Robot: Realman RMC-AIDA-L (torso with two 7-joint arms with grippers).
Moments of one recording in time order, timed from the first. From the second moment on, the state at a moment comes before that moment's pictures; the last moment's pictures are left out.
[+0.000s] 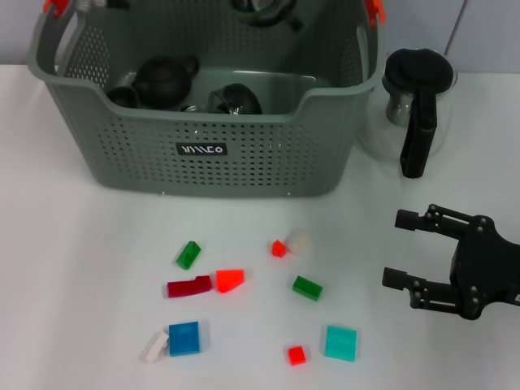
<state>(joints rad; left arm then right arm) -0.89 -2.09 -2.14 -1.11 -0.70 1.02 -2.26 0.38 2.06 -0.72 -0.53 -1.84 -1.74 0.95</state>
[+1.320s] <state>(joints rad) -0.97 -2.17 -1.93 -0.78 -0.23 0.67 -2.32 0.38 2.06 -0.72 -0.53 -1.84 -1.74 0.95</state>
